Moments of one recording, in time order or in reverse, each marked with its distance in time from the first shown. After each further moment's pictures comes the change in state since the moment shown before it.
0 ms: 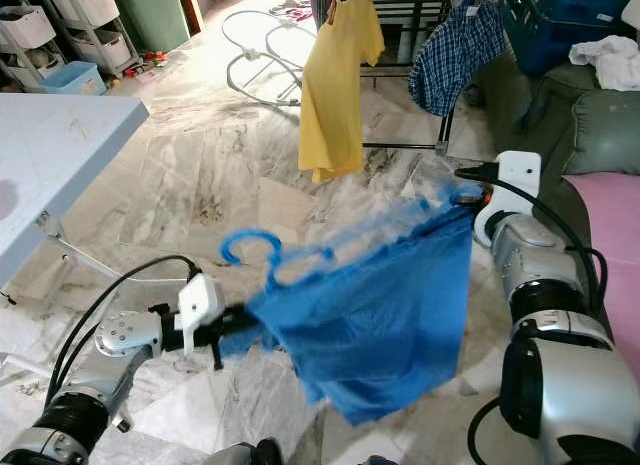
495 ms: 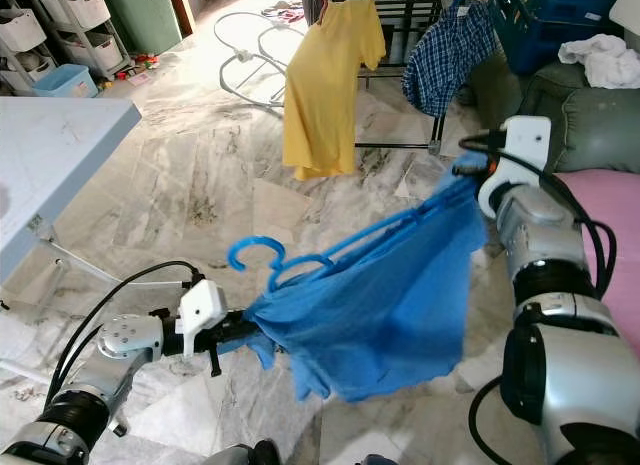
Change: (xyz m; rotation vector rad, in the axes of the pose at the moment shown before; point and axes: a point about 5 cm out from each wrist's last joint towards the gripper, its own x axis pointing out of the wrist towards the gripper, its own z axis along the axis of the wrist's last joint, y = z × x) left arm 0.001 -0.003 -0.013 0.013 0.099 -0.063; right arm 0.003 0.009 0.038 -0.020 -0.116 0.041
